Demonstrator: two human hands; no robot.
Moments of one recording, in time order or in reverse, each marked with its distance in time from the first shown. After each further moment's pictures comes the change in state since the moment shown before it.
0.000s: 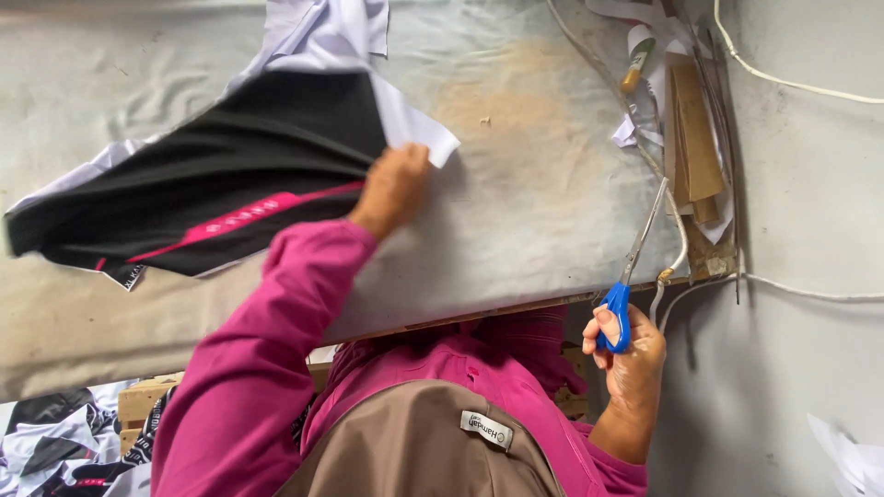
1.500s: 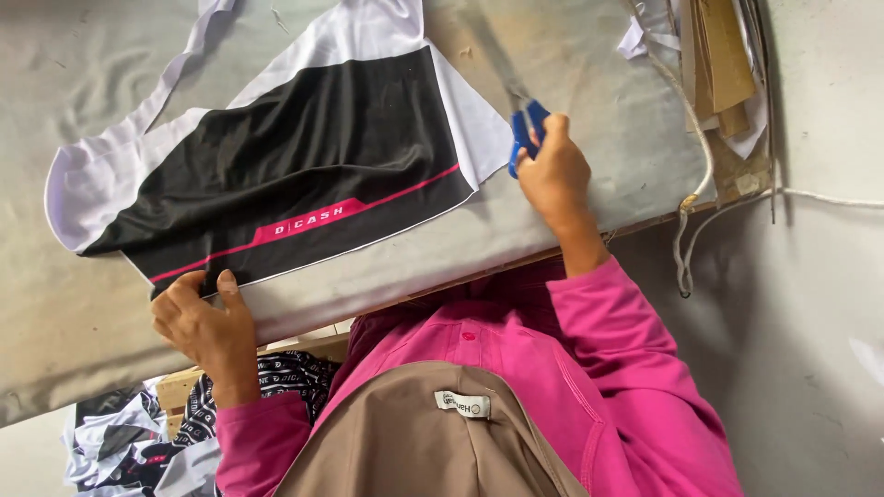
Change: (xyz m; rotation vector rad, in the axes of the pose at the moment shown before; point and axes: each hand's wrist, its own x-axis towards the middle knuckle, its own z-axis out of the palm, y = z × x) left_hand -0.170 -0.146 -0.204 -0.268 -0.221 -0.719; right_hand 0.128 0.023 0.120 -0.960 -0.071 -0.142
